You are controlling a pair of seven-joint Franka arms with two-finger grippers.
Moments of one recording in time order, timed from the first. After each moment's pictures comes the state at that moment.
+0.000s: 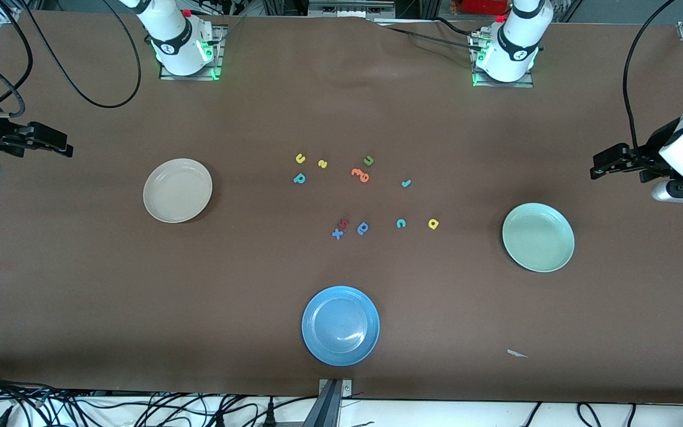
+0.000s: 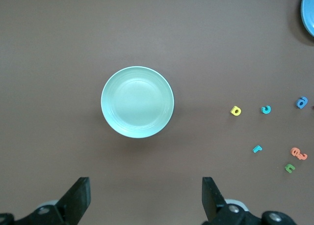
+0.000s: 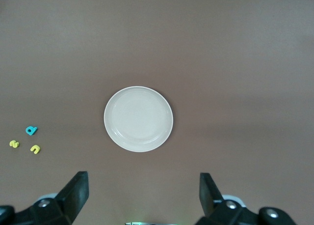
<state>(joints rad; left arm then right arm) -0.14 0.14 0.16 -1.52 -0.06 1.58 0.05 0.06 0.10 -0.10 -1.54 0.04 1.52 -0.04</state>
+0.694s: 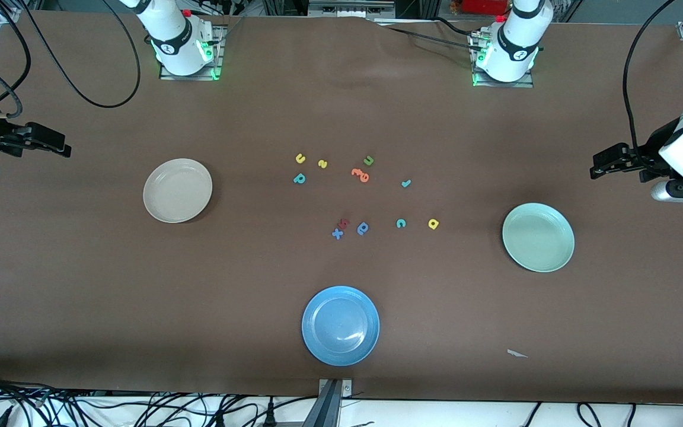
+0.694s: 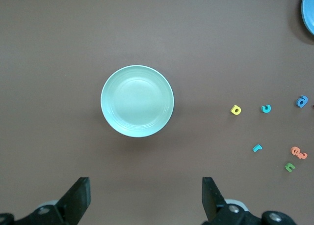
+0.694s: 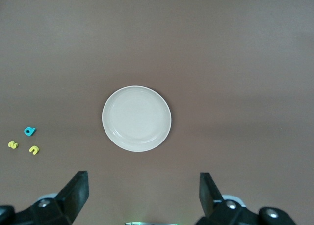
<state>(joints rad) -0.14 0.14 0.15 -1.52 -0.06 1.57 0.05 0.05 0.10 -0.11 -1.55 0.04 1.52 -0.04</state>
